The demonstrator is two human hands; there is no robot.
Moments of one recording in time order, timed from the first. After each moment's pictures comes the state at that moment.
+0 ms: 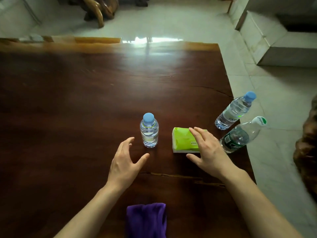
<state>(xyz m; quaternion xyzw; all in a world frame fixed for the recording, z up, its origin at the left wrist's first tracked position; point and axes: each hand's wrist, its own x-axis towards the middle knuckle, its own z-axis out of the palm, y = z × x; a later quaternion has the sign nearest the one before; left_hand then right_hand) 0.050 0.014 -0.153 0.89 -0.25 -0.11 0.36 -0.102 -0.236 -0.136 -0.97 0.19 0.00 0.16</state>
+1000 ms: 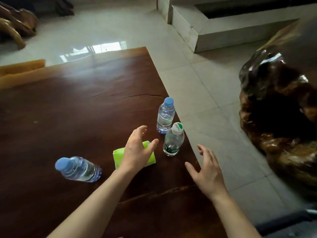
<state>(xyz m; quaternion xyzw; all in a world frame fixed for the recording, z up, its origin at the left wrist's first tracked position) -0.009 -0.234 -0.130 0.80 -0.42 -0.22 0.37 -0.245 -0.296 -0.151 -0.77 0.54 -0.16 0.29</state>
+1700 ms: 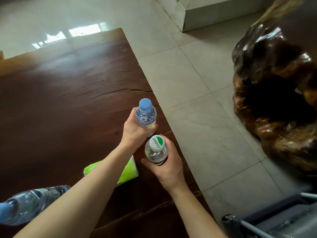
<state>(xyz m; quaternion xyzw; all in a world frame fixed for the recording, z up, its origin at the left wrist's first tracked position) 0.005 -0.367 -0.195 0.77 -0.34 -0.32 0.45 -0.163 -0.324 -0.195 -0.66 0.49 -0.27 0.50</state>
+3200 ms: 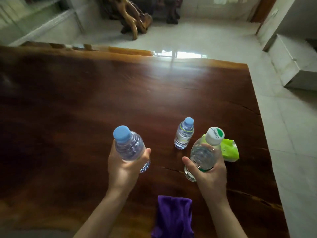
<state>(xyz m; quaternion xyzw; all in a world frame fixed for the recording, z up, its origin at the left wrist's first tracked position) 0.033 0.113 -0.044 0.73 -0.07 -0.02 0.68 -0.085 -0.069 -0.082 -0.70 0.27 -0.33 0.57</state>
